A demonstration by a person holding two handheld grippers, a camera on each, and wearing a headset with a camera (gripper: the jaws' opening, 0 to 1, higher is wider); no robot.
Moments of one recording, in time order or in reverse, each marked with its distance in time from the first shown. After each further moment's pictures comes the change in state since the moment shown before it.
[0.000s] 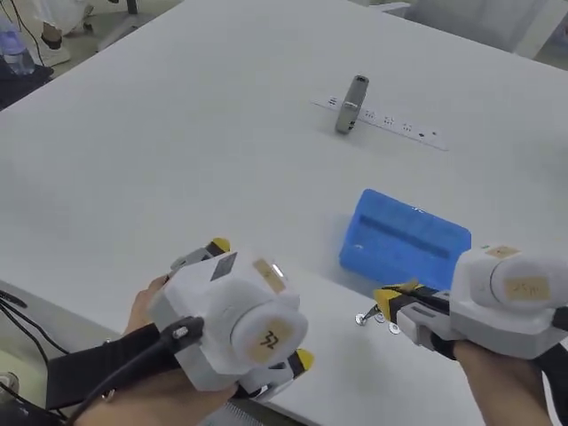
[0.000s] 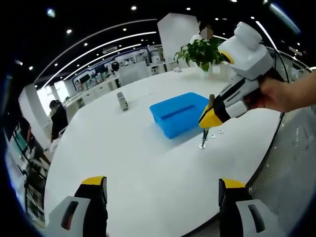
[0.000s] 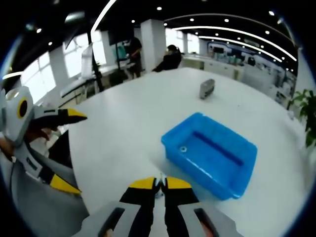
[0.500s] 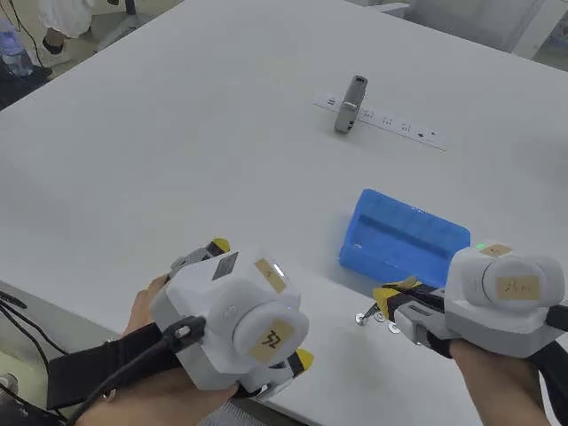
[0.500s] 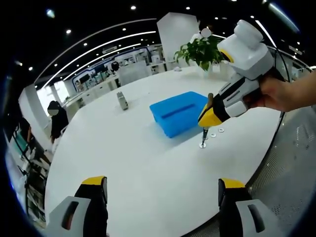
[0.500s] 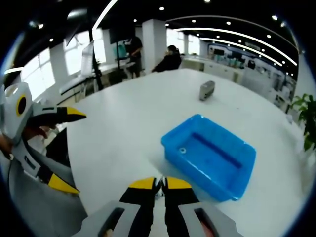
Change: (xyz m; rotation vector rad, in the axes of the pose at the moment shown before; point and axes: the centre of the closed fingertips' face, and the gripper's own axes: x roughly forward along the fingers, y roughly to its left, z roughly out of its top) left arm 0.000 0.000 -0.001 0.005 0.008 0.003; right arm 0.000 0.002 0.001 -0.020 -0.001 -0.018
